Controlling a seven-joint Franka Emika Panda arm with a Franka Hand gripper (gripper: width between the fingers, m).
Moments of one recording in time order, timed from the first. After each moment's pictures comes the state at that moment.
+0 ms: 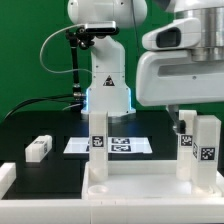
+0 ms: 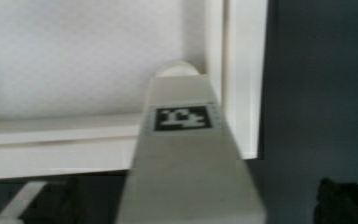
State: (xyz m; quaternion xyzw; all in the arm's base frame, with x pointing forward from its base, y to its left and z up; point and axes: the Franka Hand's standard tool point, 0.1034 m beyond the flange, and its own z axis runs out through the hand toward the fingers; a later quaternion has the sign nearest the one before) arm 0.645 0.112 0.122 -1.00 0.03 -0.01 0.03
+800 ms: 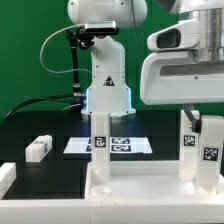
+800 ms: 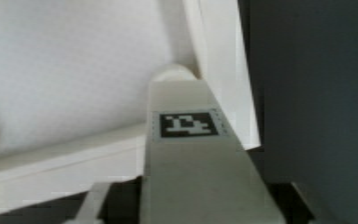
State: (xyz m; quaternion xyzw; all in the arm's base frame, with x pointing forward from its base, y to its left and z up) arm 0.646 0.112 0.122 -0.99 0.16 0.00 0.03
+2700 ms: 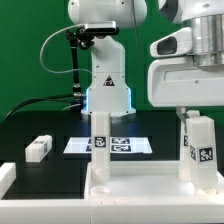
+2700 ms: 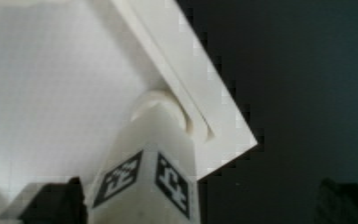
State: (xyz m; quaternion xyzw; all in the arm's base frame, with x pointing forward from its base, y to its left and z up) arm 0.637 0.124 0.115 -0.97 0.23 -0.03 0.05
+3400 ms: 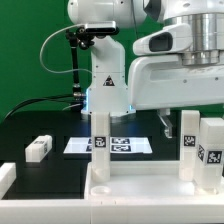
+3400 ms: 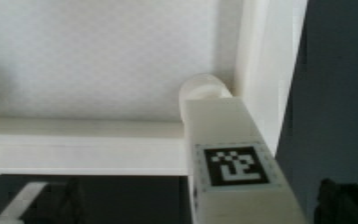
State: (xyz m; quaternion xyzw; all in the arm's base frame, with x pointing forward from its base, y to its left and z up) arm 0.634 0.099 0.115 -1.00 -0.05 -0.04 0.03
